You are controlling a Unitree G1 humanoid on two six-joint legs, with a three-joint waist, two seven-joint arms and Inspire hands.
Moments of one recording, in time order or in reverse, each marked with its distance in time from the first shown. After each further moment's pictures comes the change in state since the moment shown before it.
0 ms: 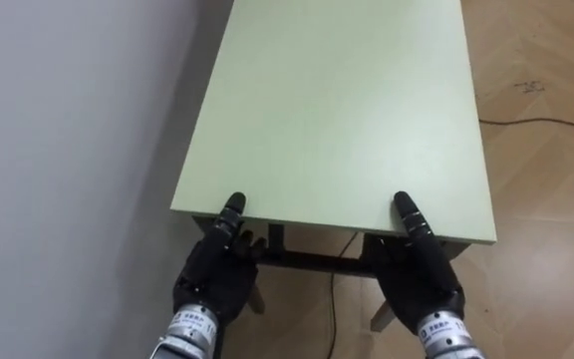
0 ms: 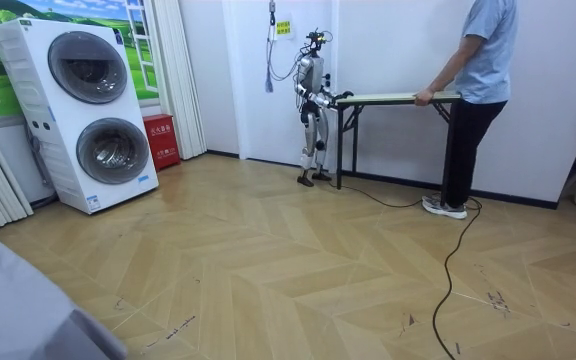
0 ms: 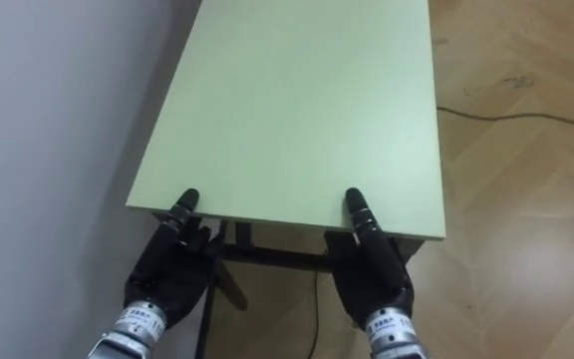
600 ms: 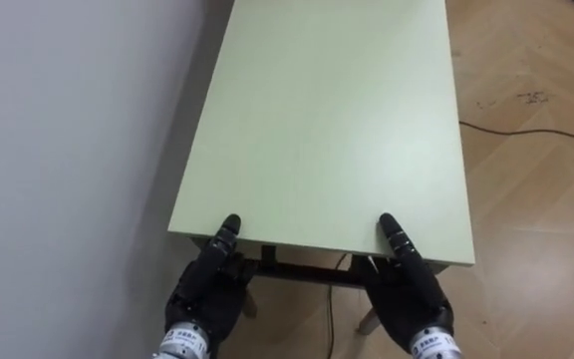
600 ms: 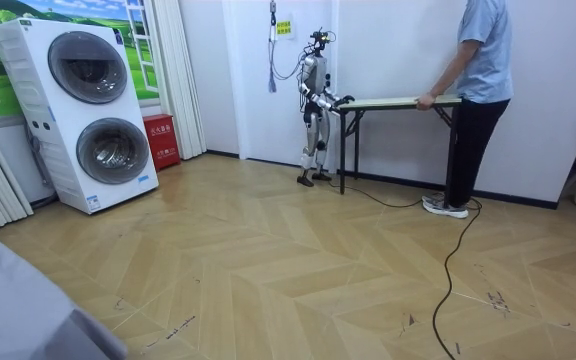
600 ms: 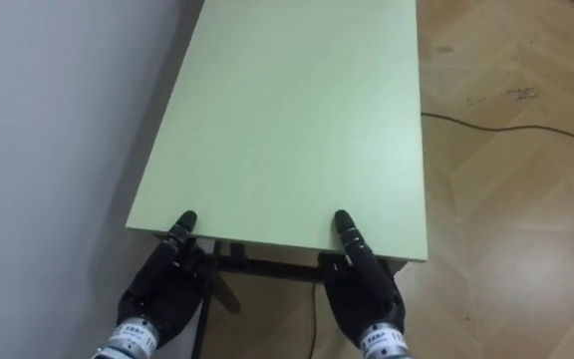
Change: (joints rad) left arm 0.027 0.028 -0.003 0.077 0.038 -0.010 0.006; right arm -0.010 0.001 0.011 0.129 -0.036 0.028 0.016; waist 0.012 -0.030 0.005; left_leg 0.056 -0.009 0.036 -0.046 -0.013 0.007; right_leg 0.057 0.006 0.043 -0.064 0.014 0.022
